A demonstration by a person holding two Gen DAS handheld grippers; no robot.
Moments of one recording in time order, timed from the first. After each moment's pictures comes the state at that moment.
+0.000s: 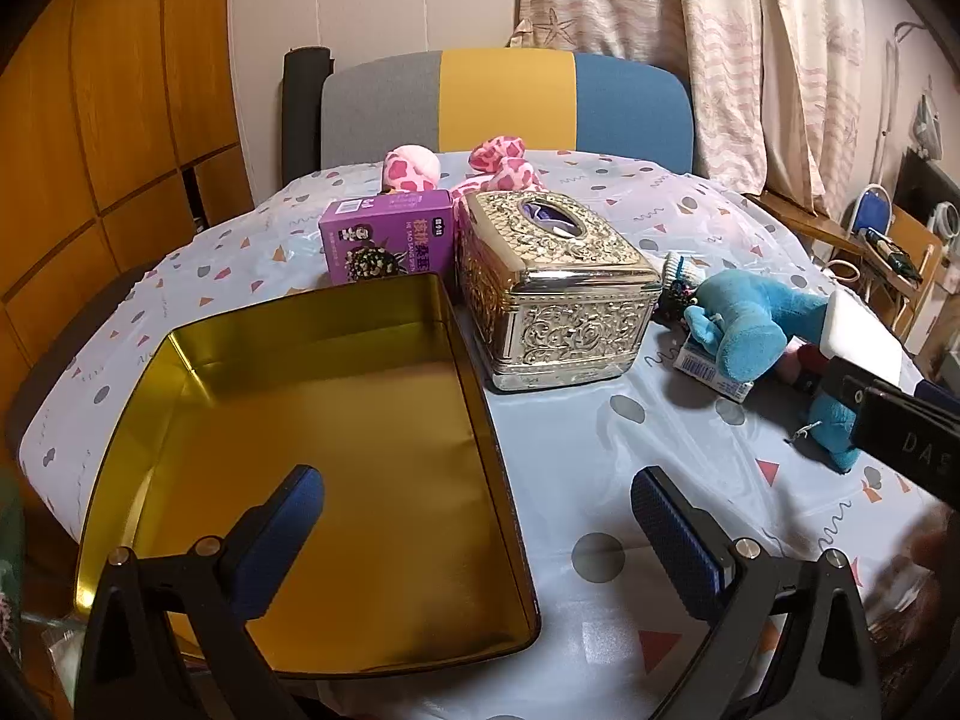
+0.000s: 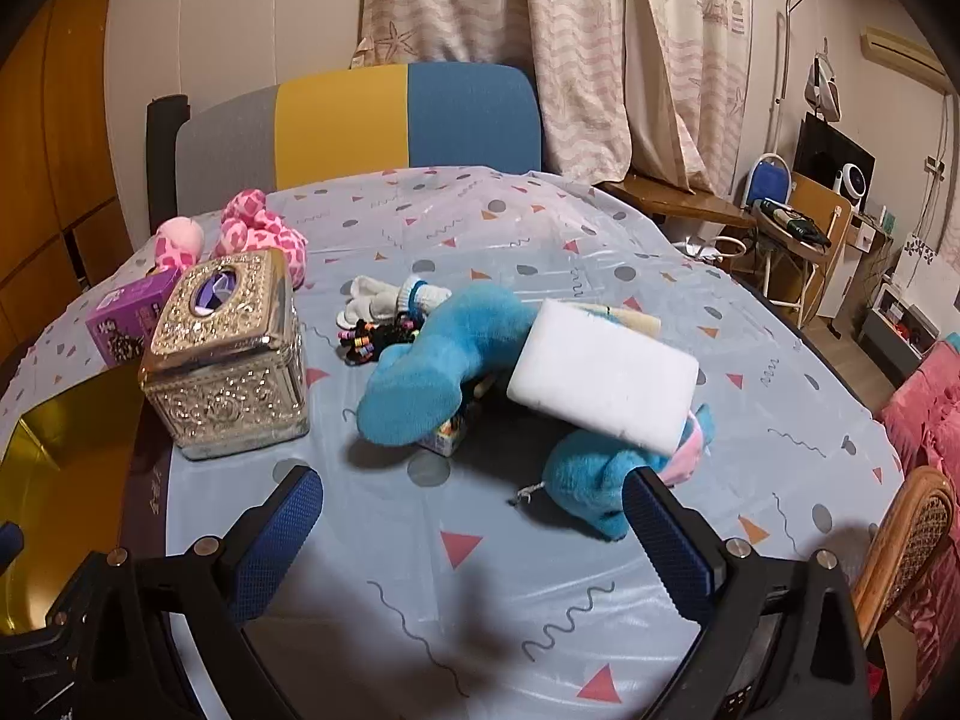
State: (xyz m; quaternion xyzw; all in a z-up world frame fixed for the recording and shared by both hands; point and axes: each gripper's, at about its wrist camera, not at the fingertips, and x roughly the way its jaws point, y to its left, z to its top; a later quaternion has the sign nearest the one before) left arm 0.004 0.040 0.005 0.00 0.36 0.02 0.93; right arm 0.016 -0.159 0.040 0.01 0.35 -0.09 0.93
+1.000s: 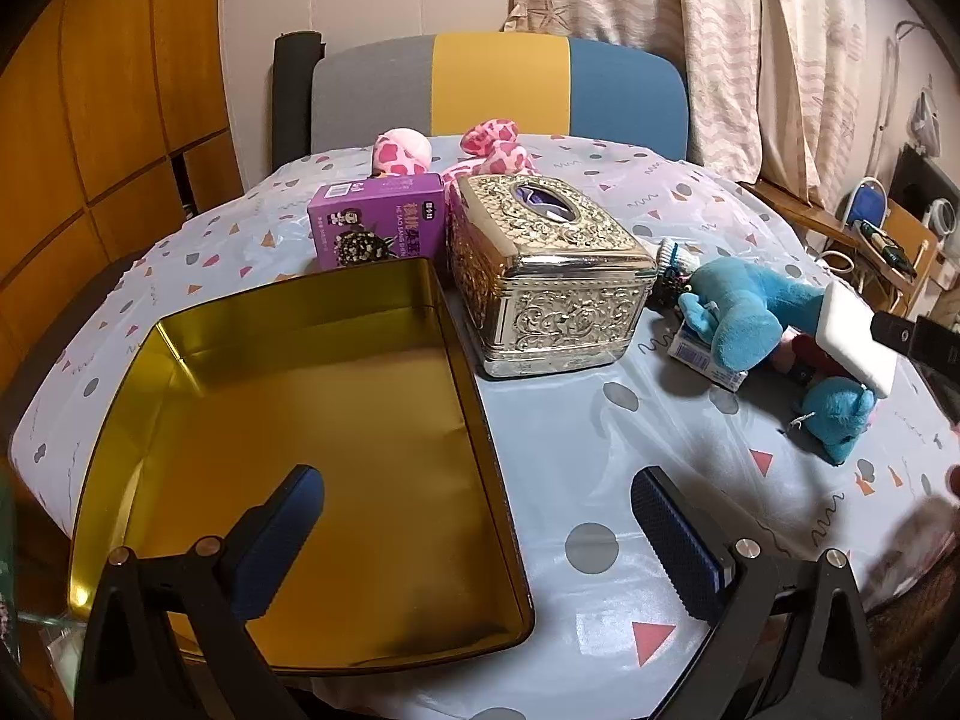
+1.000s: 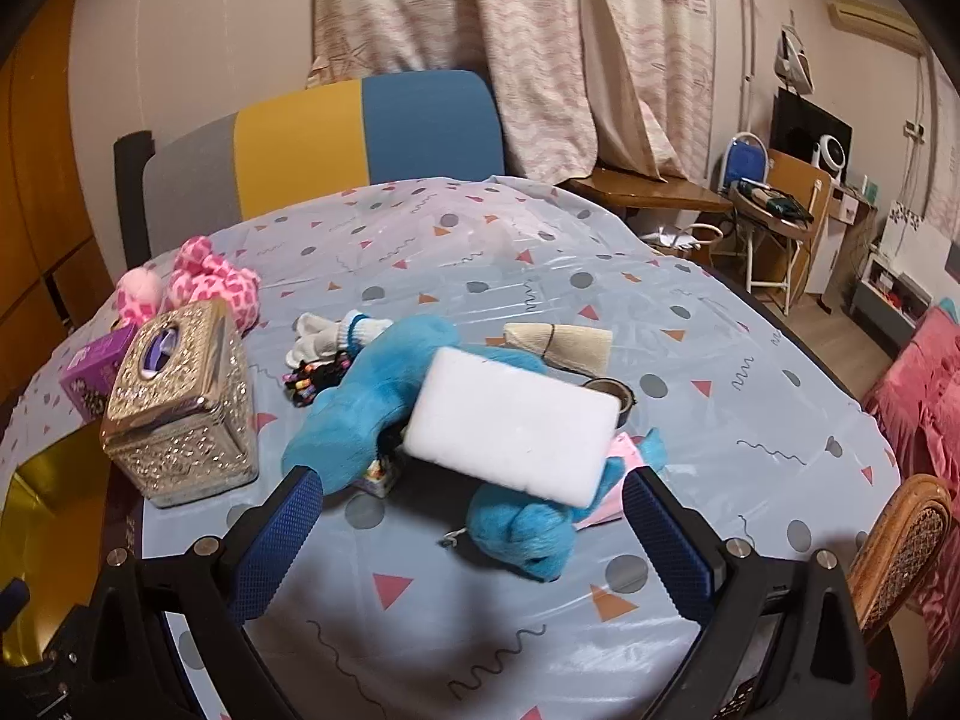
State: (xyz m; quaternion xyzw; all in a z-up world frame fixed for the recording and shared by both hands) left arm 0.008 0.041 0.003 -0.01 0.38 0.01 0.93; right arm 0.026 -0.218 0.057 0.05 0.34 -0.12 0.93
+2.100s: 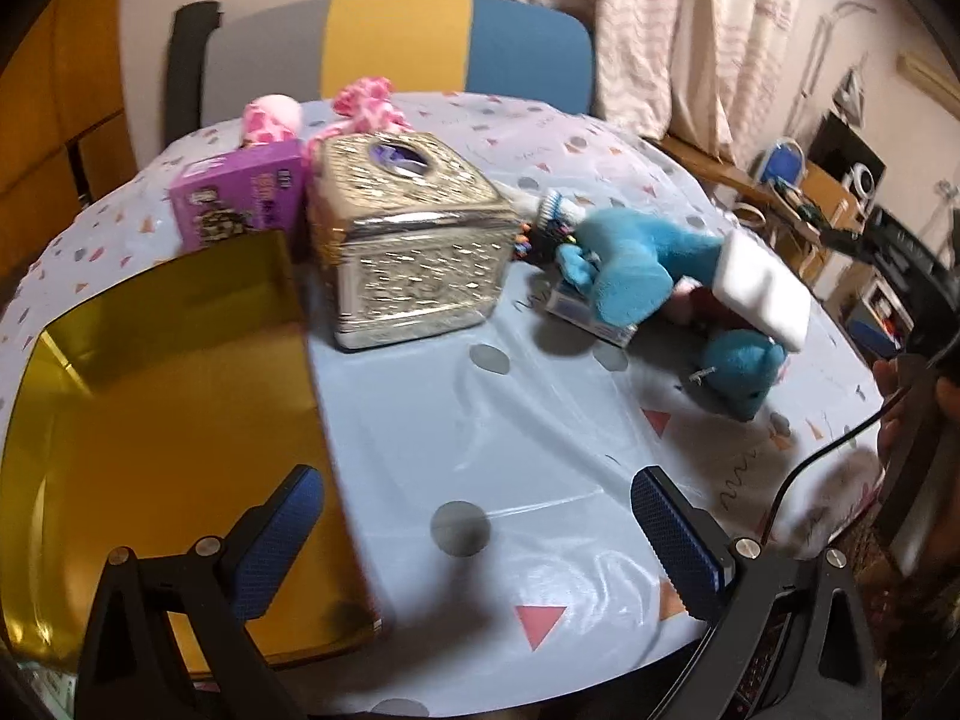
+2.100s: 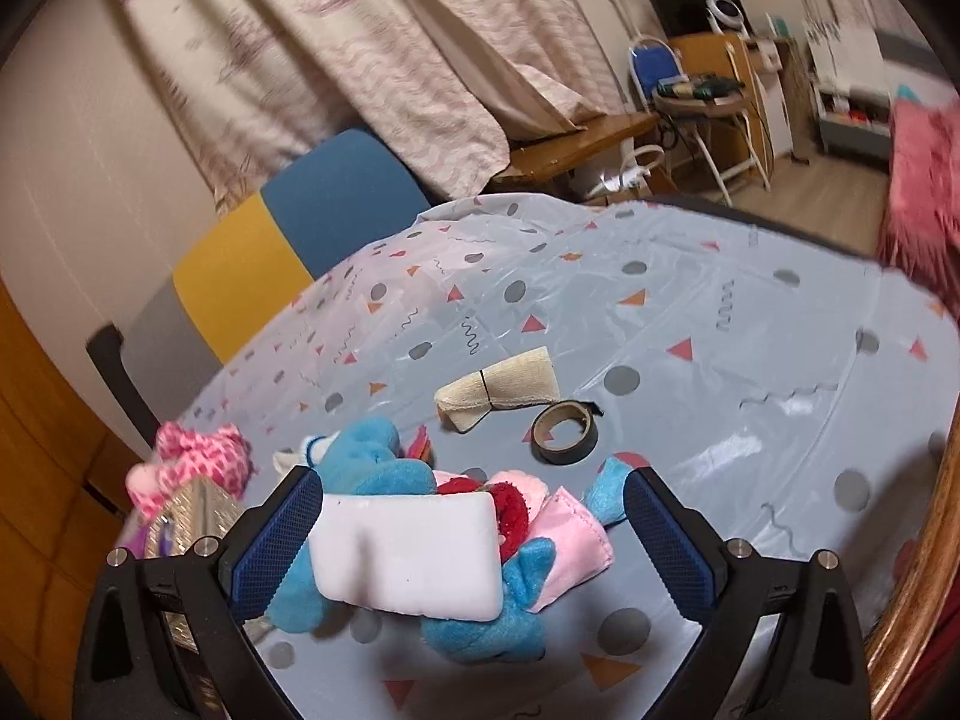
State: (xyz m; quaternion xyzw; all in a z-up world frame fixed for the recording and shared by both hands) left arm 0.022 0.009 0.000 -0.02 0.42 -0.12 0.90; right arm 0.034 -0.332 0.048 0.28 0.28 -0.13 0.91
